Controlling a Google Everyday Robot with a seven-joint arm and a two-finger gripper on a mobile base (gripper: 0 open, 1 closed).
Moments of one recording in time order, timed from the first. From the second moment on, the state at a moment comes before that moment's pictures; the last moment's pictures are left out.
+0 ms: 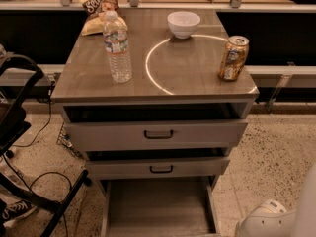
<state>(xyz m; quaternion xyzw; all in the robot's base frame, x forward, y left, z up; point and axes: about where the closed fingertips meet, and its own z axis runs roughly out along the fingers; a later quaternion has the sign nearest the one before) 0.321 -0.311 0.307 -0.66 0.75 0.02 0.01</state>
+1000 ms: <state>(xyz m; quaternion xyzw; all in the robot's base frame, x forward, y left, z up) 0.284 -0.286 0.223 -0.66 0.75 0.08 0.01</state>
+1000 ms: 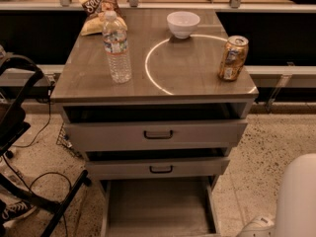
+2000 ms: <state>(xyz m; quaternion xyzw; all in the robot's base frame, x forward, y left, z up) 0.276 -0.239 0.163 -0.69 0.71 0.10 0.11</state>
